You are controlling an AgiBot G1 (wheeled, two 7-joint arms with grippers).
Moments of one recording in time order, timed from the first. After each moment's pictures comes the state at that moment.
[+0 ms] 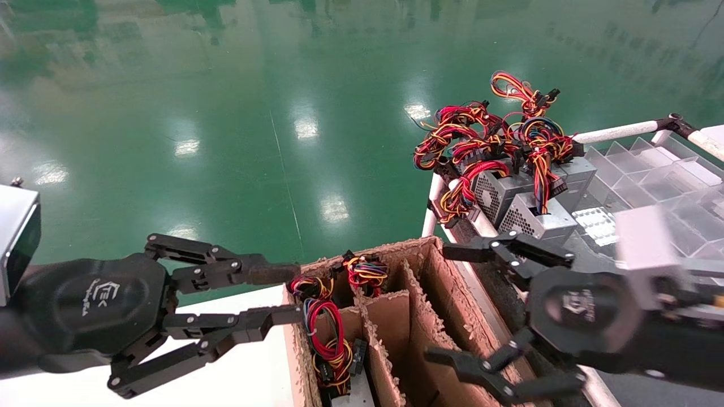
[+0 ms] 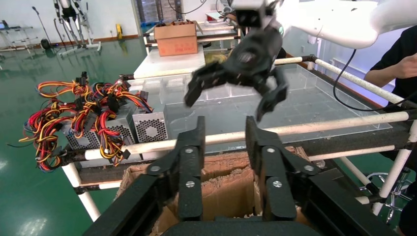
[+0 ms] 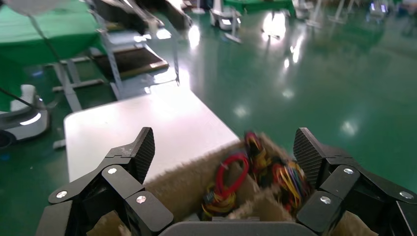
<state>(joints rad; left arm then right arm) -1.08 0.61 0.28 -1.28 0.73 1.50 -0.19 1.09 -0.66 -0.34 1.25 -0.87 -1.41 0.20</state>
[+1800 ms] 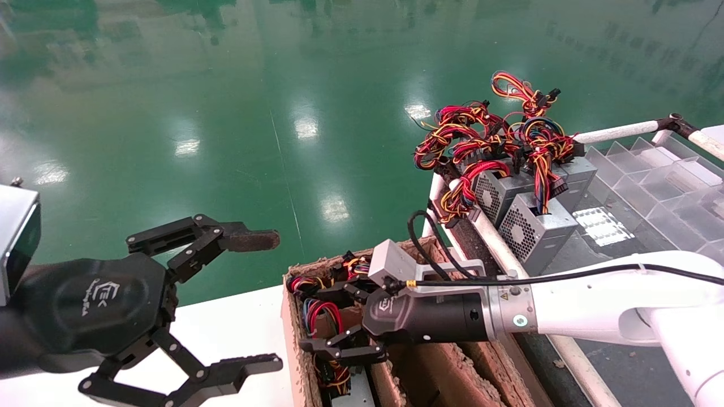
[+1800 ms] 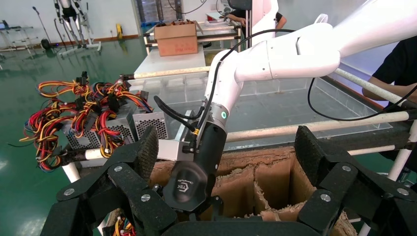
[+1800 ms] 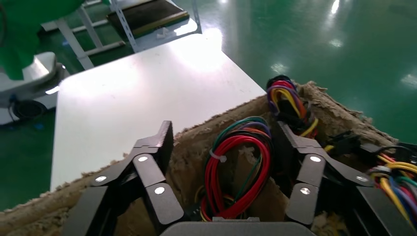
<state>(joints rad) -1.08 0.61 0.29 -1.28 0.73 1.49 -0.18 1.38 -1.22 -0.60 0.48 -1.21 -1.44 -0.08</state>
